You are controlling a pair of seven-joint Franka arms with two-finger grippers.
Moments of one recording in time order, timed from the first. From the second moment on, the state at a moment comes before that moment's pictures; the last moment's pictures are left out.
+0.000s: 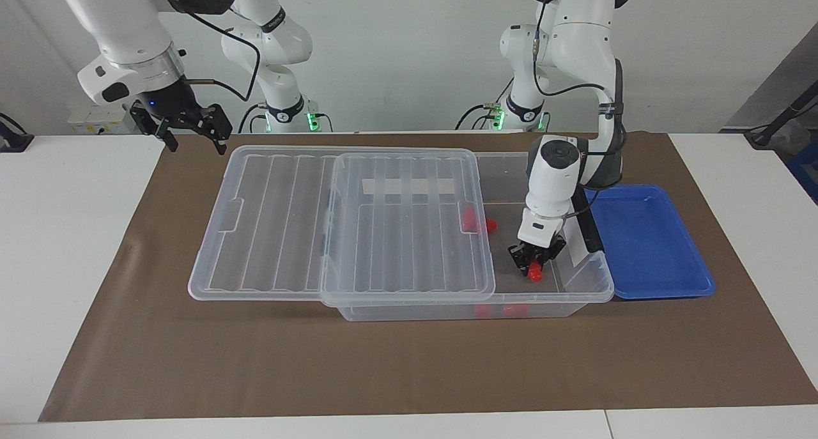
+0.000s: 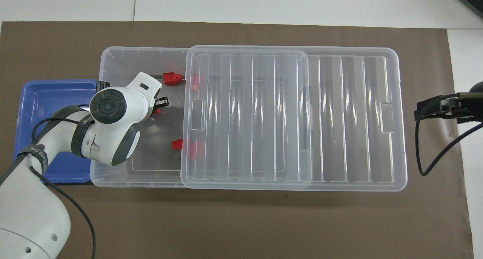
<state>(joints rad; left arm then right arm) -0.28 0.32 -0.01 -2.05 0.19 2.58 -0.60 0.02 -0.03 -0.01 -1.60 -0.02 1.55 0.10</state>
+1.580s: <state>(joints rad) -0.32 0.20 -0.03 -1.94 0.20 2.21 -0.63 -0.07 0.11 -0.02 -1.79 -0.02 2.03 0.10</state>
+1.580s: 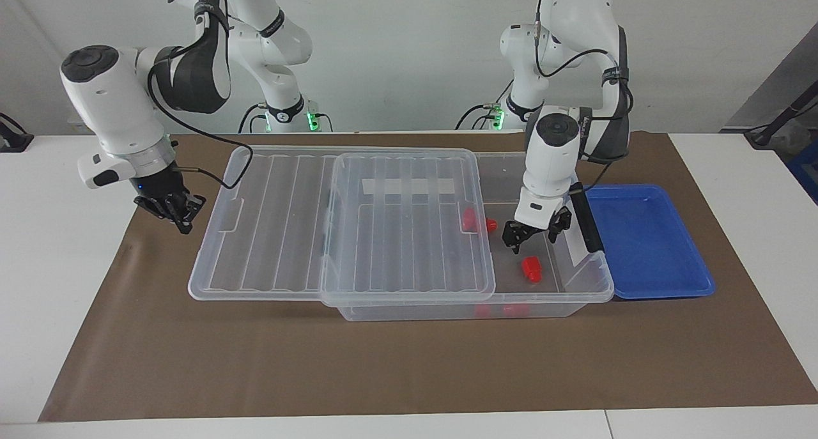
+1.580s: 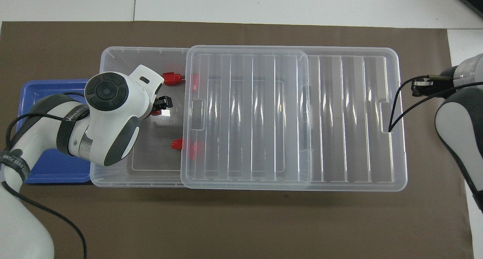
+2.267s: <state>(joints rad) -0.25 0.08 0.00 -1.72 0.17 1.79 -0.37 -0.06 0.17 -0.02 -1.79 -0.02 2.08 0.10</state>
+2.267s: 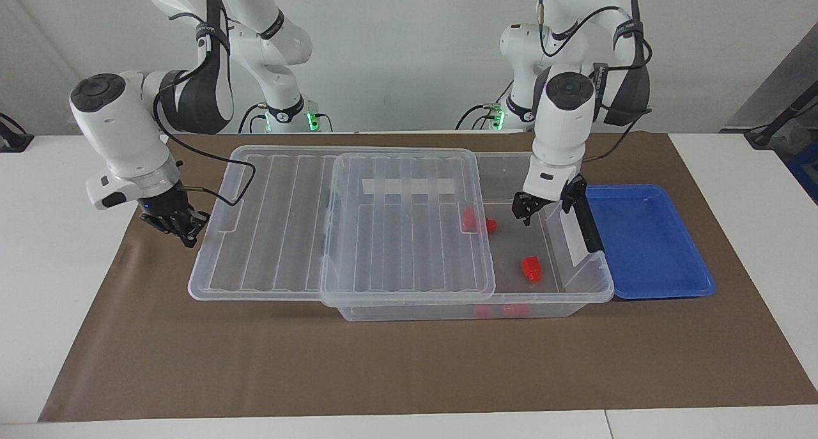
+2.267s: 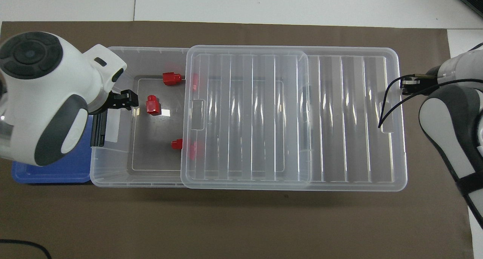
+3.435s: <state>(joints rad) -0.03 0.07 -0.03 -1.70 0.03 1.76 0.28 0.08 0.17 0.00 -1.79 -0.02 2.02 0.07</state>
